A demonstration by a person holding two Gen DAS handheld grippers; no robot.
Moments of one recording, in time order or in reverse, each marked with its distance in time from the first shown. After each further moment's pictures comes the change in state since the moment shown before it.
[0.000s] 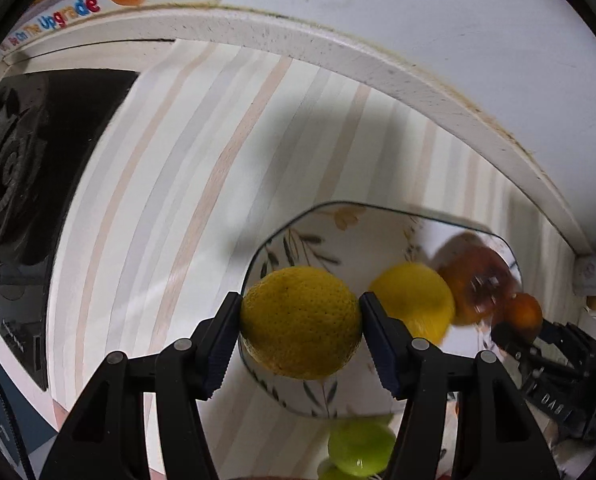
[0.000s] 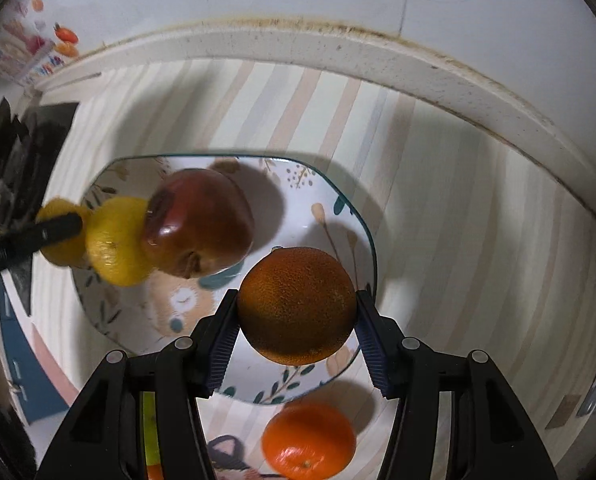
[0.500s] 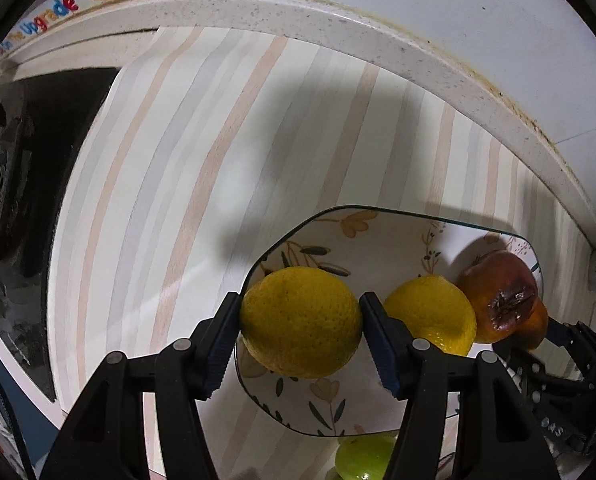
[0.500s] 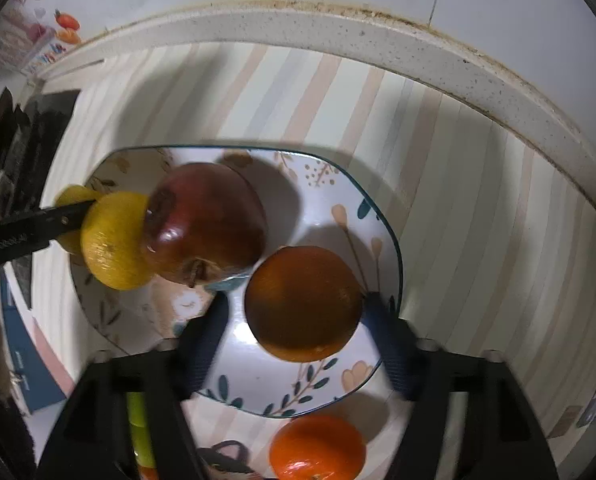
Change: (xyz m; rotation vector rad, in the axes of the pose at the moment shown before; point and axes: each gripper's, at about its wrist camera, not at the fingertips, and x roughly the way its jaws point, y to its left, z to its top) left arm 0.019 0.003 0.007 0.014 0.062 0.029; right arm 0.016 0.003 0.009 -0.009 0.027 0.039
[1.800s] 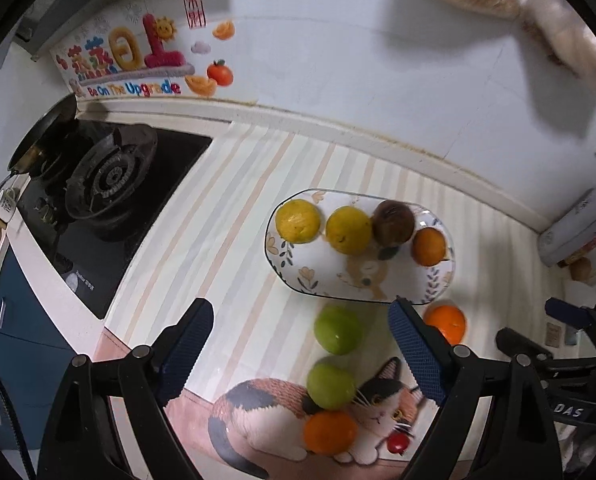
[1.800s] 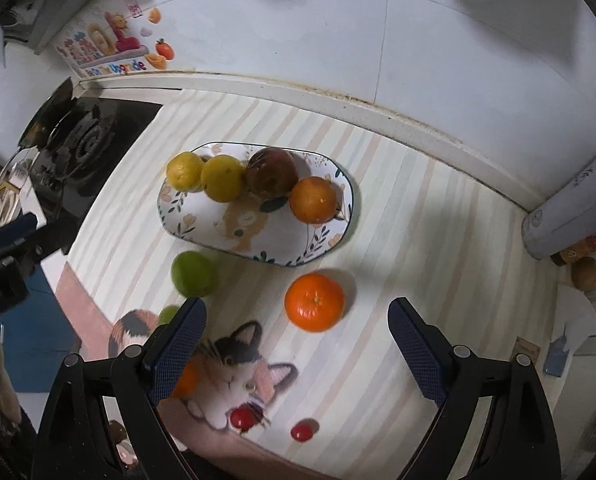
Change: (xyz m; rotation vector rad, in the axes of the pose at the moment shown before) left arm -0.177 -0.048 -0.183 0.003 -0.433 0.083; right arm -0.175 0.018 -0.164 -0.103 -0.259 -0.057
